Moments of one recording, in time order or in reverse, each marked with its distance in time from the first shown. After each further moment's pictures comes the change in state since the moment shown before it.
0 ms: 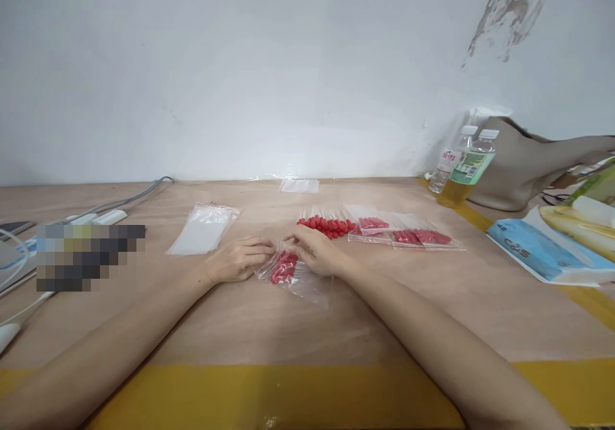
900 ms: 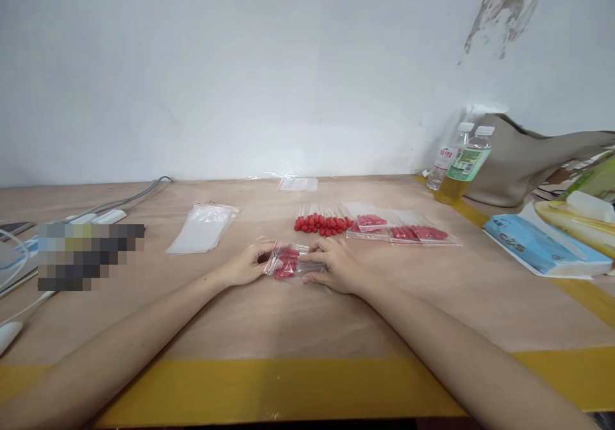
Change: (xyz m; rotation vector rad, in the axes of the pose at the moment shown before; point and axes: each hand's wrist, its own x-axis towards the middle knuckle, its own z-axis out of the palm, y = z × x) left_hand 0.013 0.019 0.024 -0.075 0.011 -0.207; right_hand -0.051 0.002 -0.004 -0.254 -0.116 0.149
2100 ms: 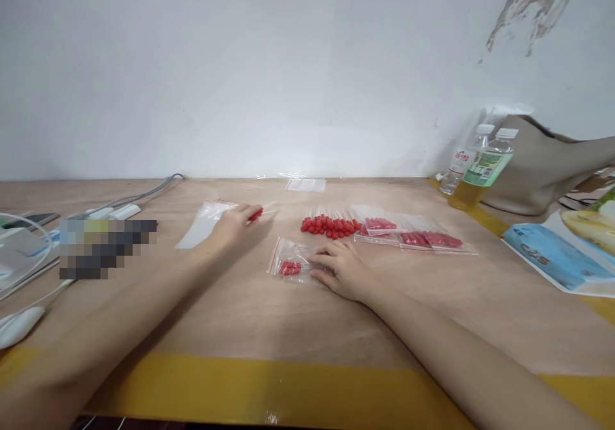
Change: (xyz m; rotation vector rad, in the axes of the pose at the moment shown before) left_hand 0.011 -0.042 -0.054 0.602 0.367 -0.264; right_hand -0.003 -0.002 0.002 -0.046 0.086 -0.036
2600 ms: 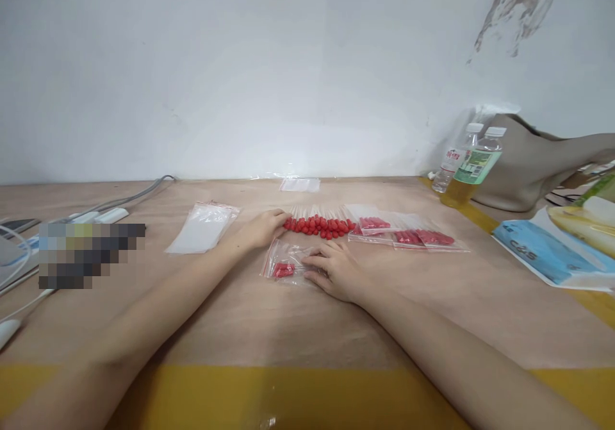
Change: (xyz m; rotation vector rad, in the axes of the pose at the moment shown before) left_hand 0.030 0.043 0.037 0.013 -0.270 0.295; right_hand 0.002 -0.003 -0.001 -0.020 0.003 -0.001
